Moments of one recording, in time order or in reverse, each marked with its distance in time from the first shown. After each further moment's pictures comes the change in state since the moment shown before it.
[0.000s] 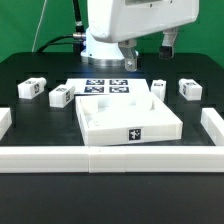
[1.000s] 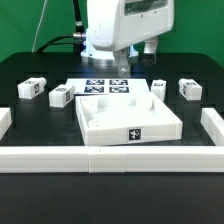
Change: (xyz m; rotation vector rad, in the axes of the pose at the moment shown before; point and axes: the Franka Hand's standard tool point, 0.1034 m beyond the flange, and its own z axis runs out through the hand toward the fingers) arm -0.039 -0.010 0.021 -0.026 0.008 -0.338
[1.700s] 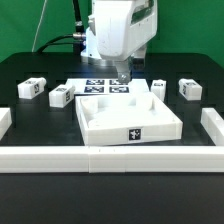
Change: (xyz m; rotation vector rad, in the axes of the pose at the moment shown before) arm -0.015 -0.008 0.018 -0.029 -0.008 -0.321
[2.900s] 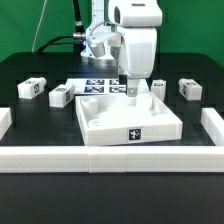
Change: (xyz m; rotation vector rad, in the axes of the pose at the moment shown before) arm -0.004 -0.081 0.039 0.027 -0.036 -0.274
